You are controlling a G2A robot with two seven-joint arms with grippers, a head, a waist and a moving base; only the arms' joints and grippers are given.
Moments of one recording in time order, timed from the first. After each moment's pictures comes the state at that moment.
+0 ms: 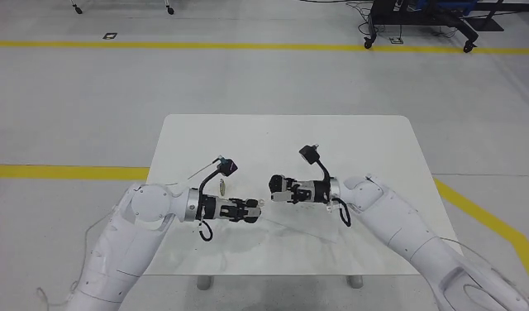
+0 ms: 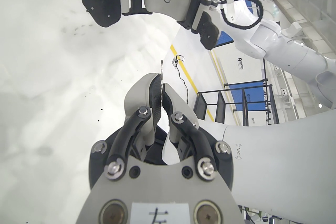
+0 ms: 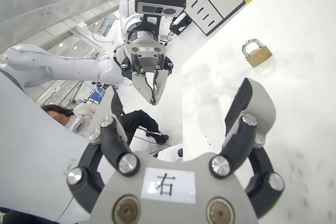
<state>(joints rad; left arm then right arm) 1.19 -1.11 -1.15 -1.56 -0.04 -0.31 -1.28 -0.93 -1.12 0.69 -1.06 0.32 -0.96 0.82</state>
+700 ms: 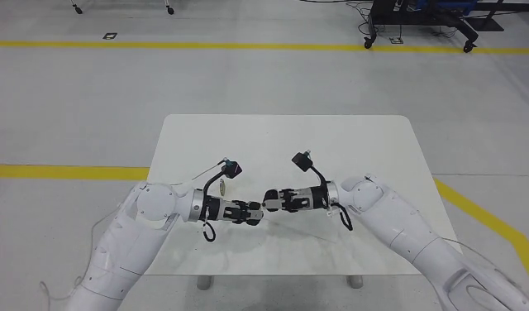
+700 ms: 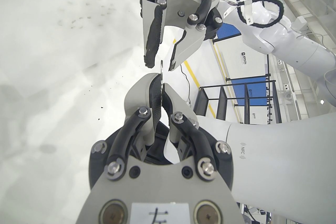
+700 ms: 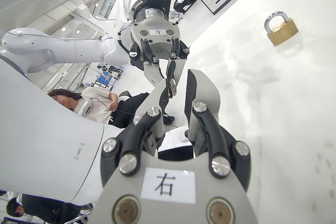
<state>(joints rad) 1.16 -1.10 -1.10 -1.54 -0.04 -0.31 -1.26 -0.93 -1.10 0.67 -1.12 0.33 -0.90 0.92</state>
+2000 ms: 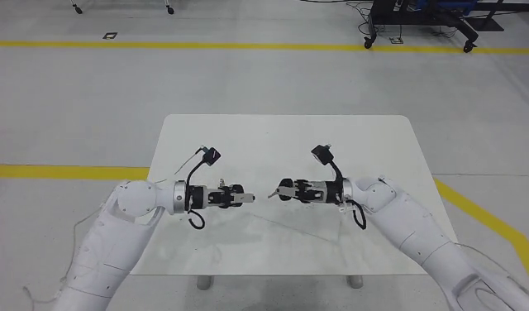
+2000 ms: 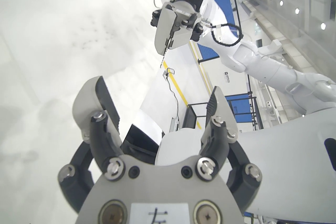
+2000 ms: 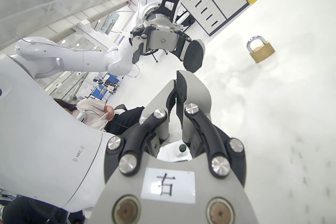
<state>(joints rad) 1.18 -1.06 -1.20 -1.49 -0.18 -0.32 -1.17 -0.98 -1.05 0.76 -1.10 0.33 -0.99 0.81</state>
